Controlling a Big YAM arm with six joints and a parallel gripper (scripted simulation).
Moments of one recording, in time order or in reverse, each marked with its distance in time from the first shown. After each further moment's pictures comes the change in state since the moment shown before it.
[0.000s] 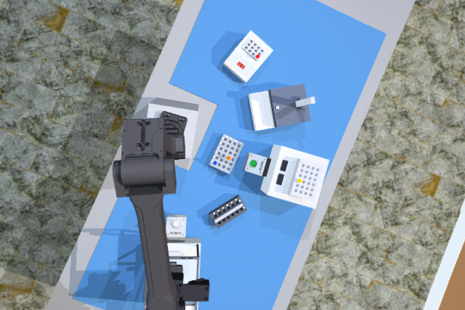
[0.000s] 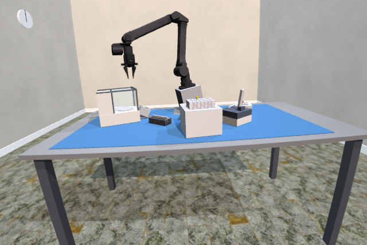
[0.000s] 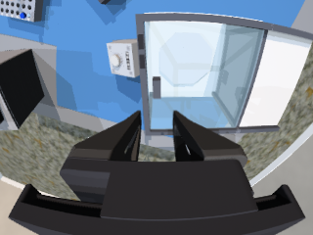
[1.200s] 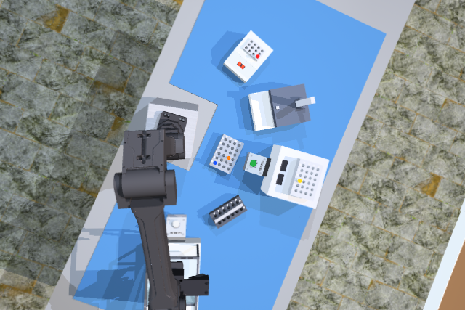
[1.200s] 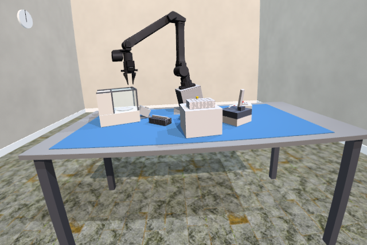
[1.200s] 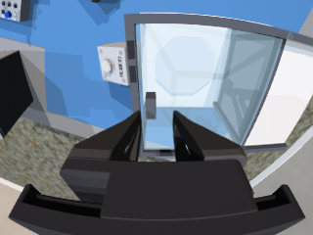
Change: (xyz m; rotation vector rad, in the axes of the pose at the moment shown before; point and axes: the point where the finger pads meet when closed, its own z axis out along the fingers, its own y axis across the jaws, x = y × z) arm -0.002 -0.006 0.039 0.007 -0.003 -0.025
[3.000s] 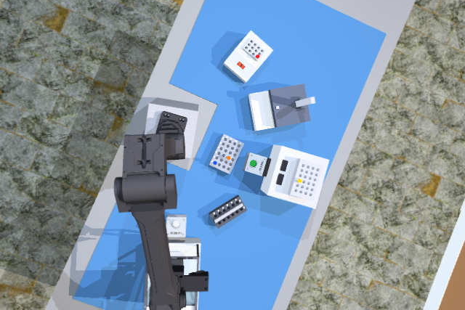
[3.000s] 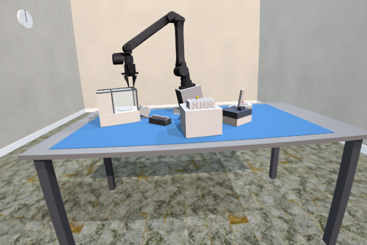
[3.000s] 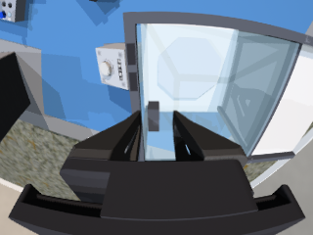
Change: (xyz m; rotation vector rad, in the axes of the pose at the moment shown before) arm 0.000 0.003 0.019 -0.001 0.000 -0.001
